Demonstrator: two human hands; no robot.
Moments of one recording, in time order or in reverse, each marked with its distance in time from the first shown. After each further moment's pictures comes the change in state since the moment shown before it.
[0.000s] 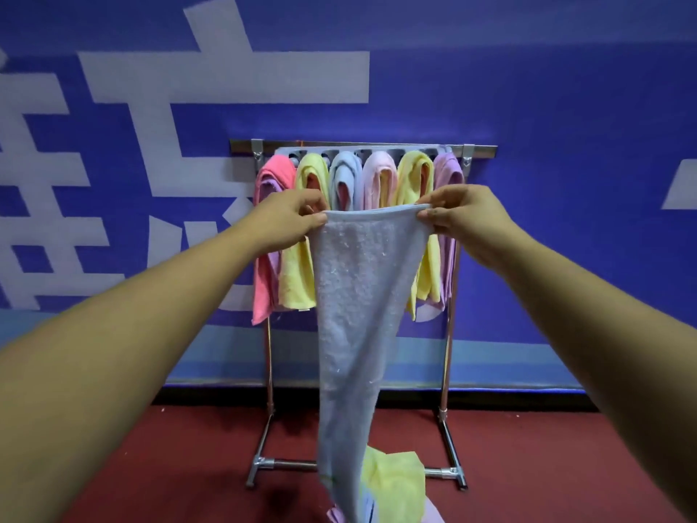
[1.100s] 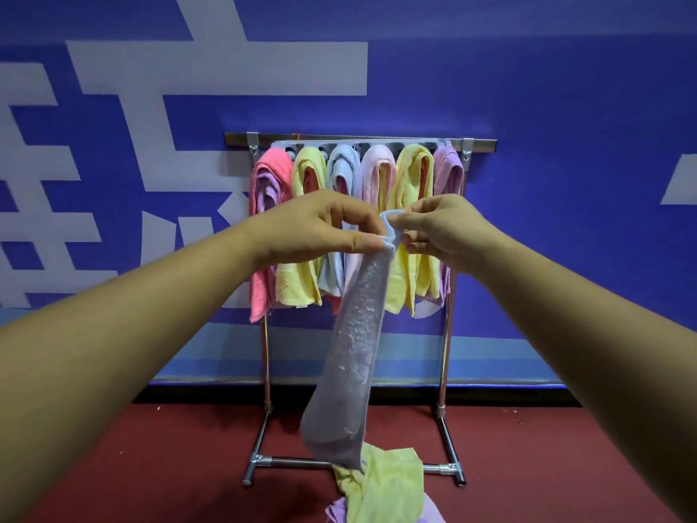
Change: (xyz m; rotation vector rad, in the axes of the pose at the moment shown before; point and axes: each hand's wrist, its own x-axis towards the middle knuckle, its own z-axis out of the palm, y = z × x) left_hand -0.039 0.057 -0.001 -0.286 -0.369 0.335; right_hand -0.010 -0.001 0.026 0.135 -0.167 0.197
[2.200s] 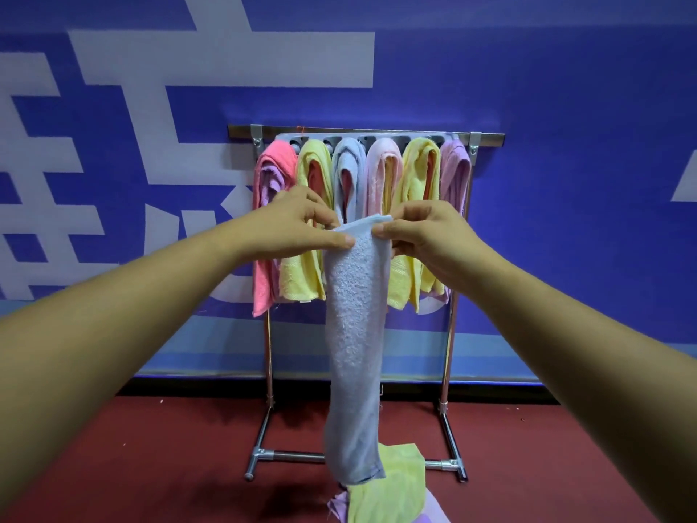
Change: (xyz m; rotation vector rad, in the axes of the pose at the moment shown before) left_hand -0.008 -0.041 -0.011 0.273 0.143 -0.285; right_hand -0.017 0.010 0.030 0.025 -0.076 -0.161
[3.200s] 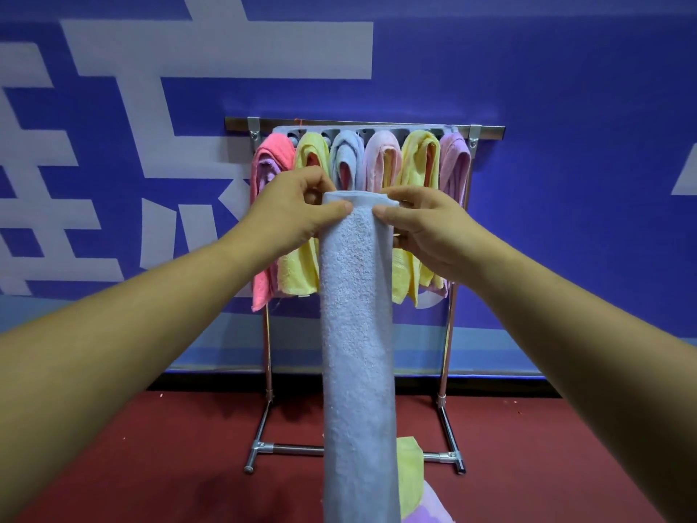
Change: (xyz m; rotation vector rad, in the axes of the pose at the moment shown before) left_hand 0.000 0.010 0.018 -0.444 0.392 -0.002; right_hand 0.003 -0.003 0.001 0.117 -0.076 0.052
